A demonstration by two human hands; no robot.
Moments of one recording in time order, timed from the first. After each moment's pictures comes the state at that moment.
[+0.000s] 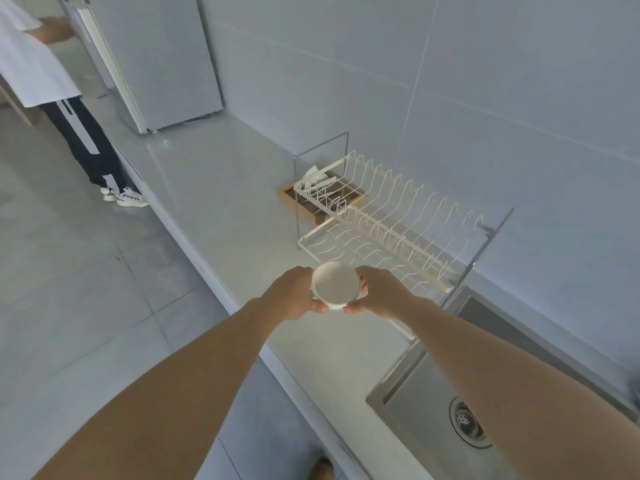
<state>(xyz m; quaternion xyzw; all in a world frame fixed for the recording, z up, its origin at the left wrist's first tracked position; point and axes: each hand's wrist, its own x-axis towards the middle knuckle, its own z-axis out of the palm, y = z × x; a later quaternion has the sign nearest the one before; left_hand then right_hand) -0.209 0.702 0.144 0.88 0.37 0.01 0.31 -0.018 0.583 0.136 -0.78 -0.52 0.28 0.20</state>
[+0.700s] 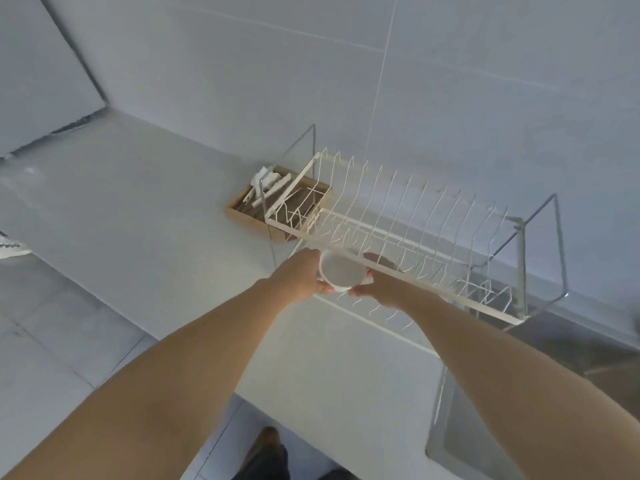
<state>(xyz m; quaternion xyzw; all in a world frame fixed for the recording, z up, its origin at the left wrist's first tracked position) -0.095 0.851 0.094 0.92 0.17 -0.04 0.34 0.031 0.672 0.070 -0.85 -0.29 0.27 0.35</state>
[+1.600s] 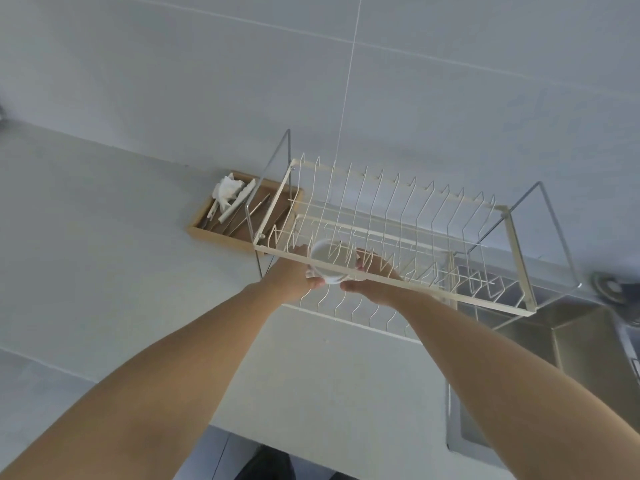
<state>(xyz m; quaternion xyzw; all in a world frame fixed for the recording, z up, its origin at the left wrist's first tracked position) -0.056 0.901 0.062 0.94 0.10 -0.06 0.32 0.035 0.696 0.058 -0.86 -0.24 0.24 0.39</state>
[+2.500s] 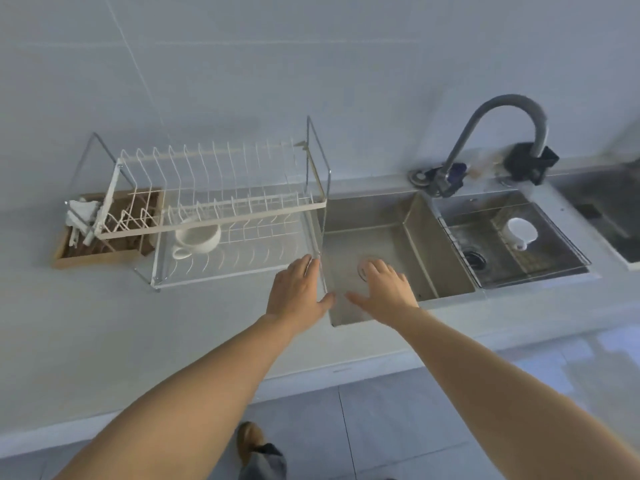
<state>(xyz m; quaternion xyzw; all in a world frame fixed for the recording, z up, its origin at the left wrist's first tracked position) -0.162 0.619 0.094 0.98 -0.12 0.00 0.15 -0.155 0.411 0.100 -0.99 -0.06 0.06 0.12</state>
